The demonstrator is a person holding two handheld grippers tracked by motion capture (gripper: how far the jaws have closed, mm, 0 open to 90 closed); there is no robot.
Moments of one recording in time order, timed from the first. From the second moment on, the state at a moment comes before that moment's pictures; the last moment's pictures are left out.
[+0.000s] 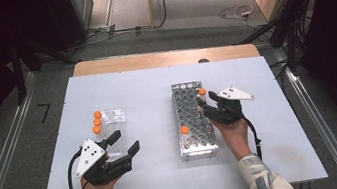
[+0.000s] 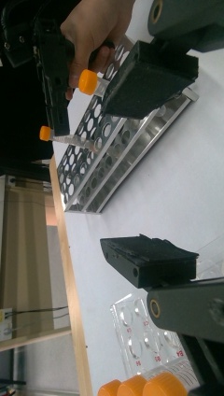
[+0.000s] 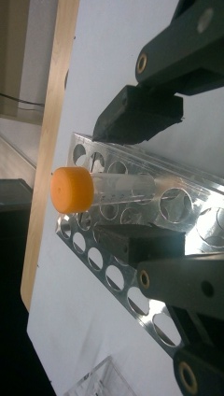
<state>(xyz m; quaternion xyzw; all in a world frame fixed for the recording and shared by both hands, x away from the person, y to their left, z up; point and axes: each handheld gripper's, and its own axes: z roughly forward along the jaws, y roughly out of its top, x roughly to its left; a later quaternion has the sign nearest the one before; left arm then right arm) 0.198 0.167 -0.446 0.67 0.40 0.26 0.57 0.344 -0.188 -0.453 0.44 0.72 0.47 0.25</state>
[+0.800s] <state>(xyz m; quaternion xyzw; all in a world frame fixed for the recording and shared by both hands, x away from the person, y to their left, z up) 0.199 0.164 -0.448 0.68 0.40 0.25 0.56 0.352 -0.179 -0.461 0.43 0.73 0.47 0.26</state>
